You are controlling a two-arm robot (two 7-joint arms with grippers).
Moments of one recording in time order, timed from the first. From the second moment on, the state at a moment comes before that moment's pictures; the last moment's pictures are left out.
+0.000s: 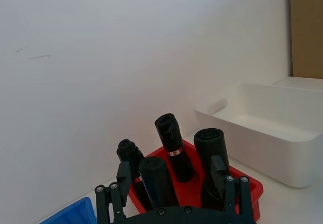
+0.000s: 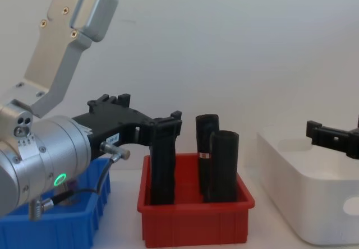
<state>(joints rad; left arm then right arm) -0.24 0.38 0.45 -1.63 -0.20 0.01 -0.01 -0.01 0.34 -0.23 -1.77 0.29 0.03 0.07</state>
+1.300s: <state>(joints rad) -0.24 0.38 0.45 -1.63 -0.20 0.01 -0.01 0.05 0.31 -0.23 -1.68 0.26 0.03 0.13</state>
